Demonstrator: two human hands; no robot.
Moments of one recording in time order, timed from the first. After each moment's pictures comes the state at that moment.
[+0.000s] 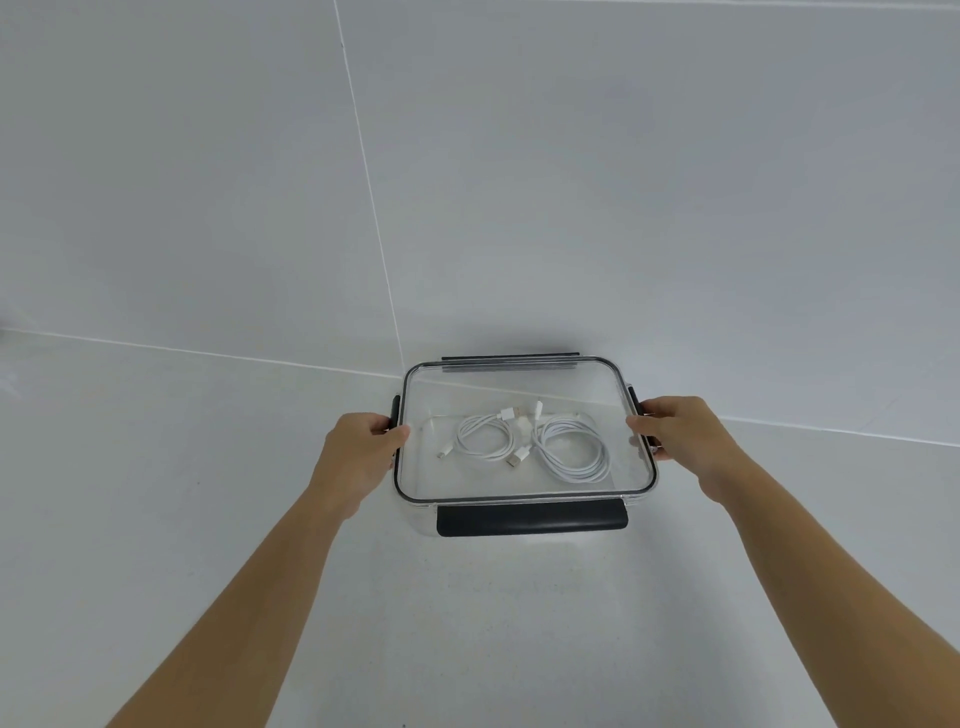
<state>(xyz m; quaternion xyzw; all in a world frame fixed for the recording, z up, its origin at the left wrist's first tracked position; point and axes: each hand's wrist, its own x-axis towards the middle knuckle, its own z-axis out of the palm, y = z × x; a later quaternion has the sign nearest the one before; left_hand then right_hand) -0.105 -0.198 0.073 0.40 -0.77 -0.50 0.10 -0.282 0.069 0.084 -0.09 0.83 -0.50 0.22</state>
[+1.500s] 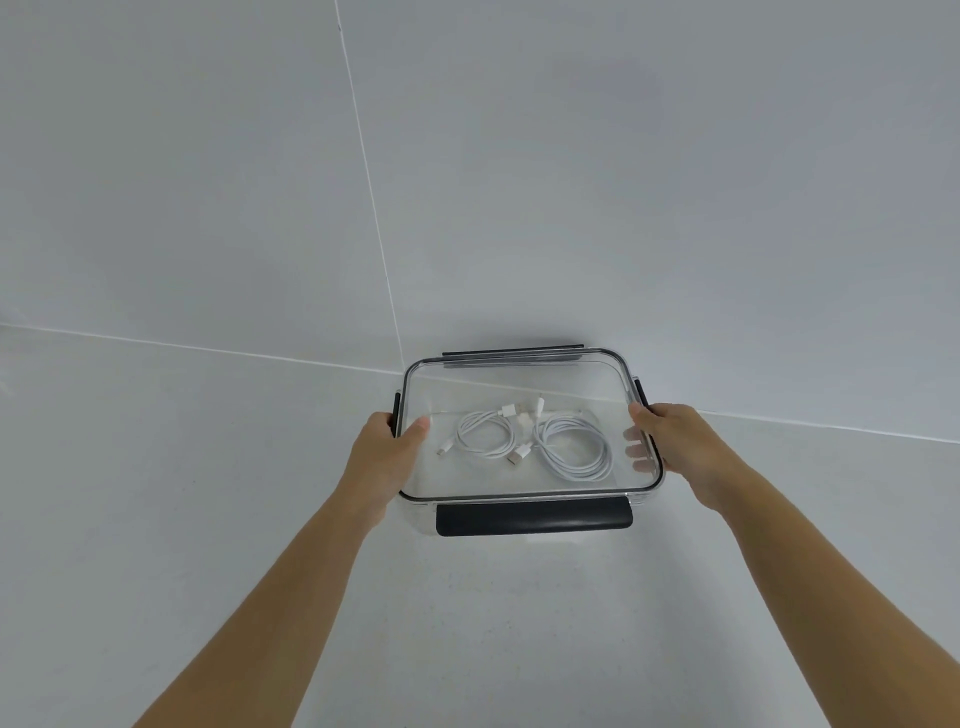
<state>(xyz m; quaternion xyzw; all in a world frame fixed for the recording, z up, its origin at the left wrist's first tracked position) -0.119 -0.179 0.060 0.41 -0.72 -0.55 0.10 -0.273 0.060 0.084 -0.03 0.81 -0.52 0.26</state>
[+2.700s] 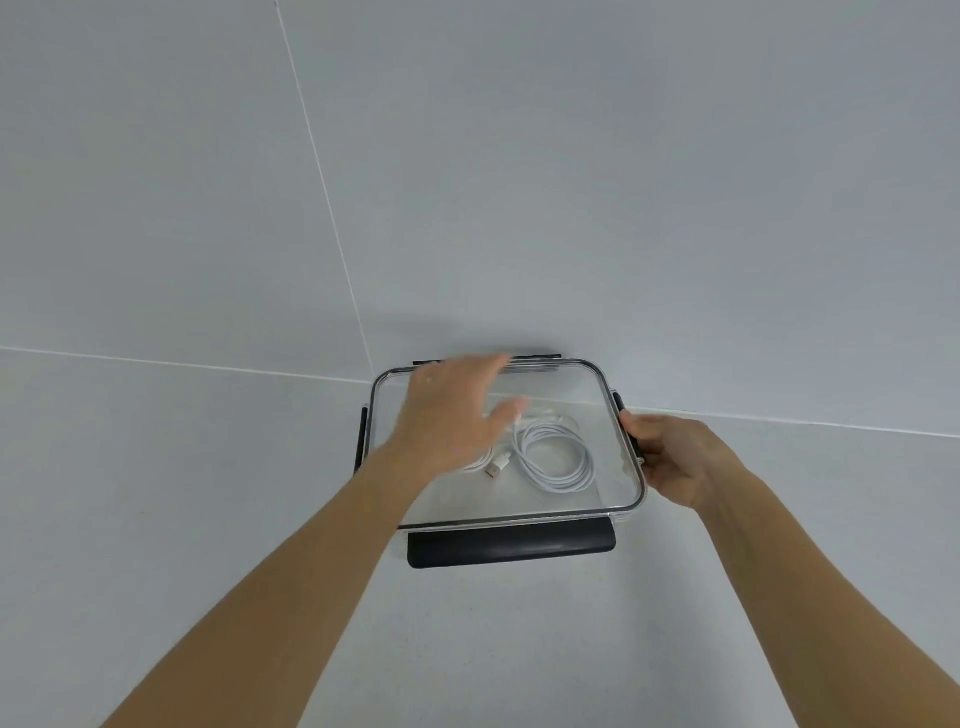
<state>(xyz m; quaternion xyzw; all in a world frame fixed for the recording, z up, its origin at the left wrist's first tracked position) -0.188 -0.142 0.097 0.09 -0.97 -0.22 0.06 -0.290 0.069 0.072 0.12 0.65 -0.68 0.31</state>
